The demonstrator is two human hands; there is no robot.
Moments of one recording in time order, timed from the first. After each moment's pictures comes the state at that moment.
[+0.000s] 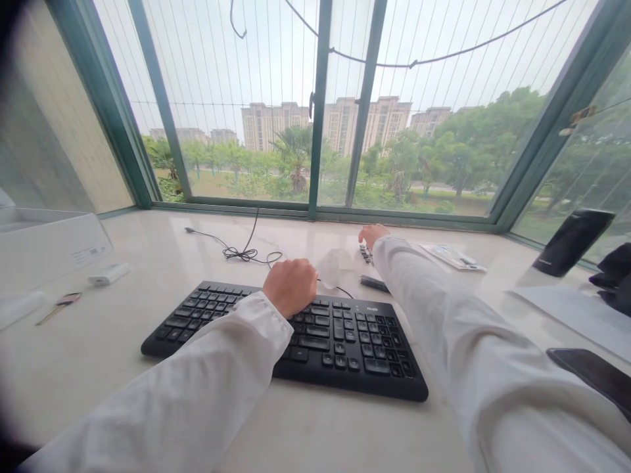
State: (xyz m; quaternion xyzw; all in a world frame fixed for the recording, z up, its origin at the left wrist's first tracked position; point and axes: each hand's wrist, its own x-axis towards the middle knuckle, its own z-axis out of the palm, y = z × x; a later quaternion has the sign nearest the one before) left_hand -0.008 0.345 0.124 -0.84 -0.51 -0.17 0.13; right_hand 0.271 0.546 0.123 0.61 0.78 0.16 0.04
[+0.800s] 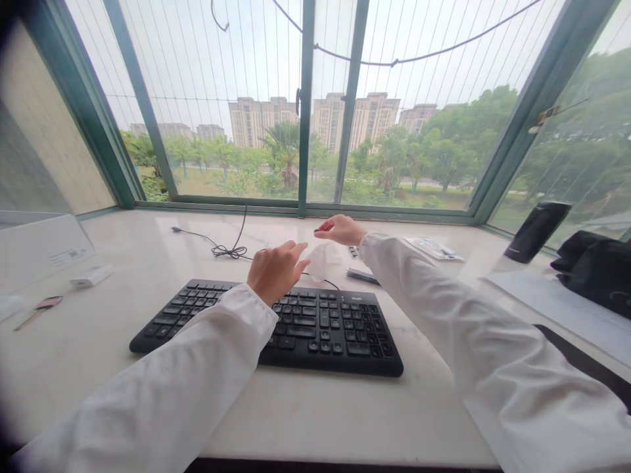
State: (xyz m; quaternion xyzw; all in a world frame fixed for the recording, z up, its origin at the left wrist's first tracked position) left_hand -0.012 0.344 0.132 -0.82 -0.50 -0.23 0.15; right_hand 0.195 0.455 0.166 0.55 0.80 -0.07 -0.21
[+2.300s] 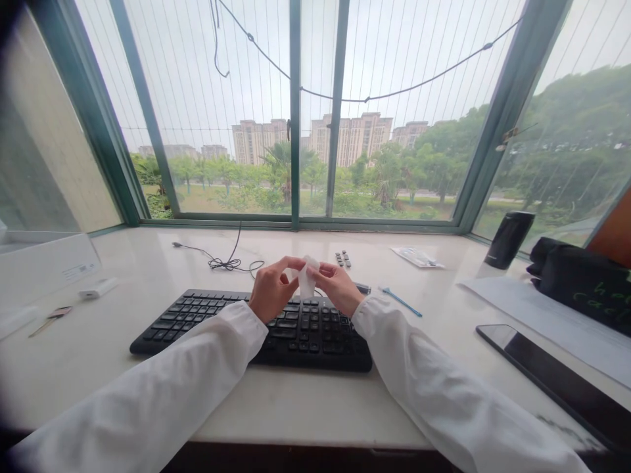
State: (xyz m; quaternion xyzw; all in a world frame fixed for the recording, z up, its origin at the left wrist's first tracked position) left_hand 0.008 0.324 0.119 -0.79 -0.39 -0.48 -0.05; right_hand 0.177 0.335 0.106 0.31 0.59 -0.52 -0.52
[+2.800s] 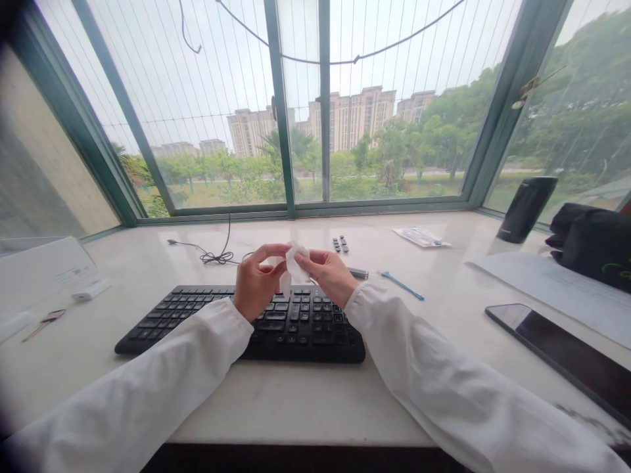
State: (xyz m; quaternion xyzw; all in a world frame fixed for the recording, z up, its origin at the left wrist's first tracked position) left_hand 0.016 0.322 0.112 -0.71 -0.35 -0.56 -0.23; right_hand 0.177 0.322 0.115 0.27 0.56 -0.57 -0.54
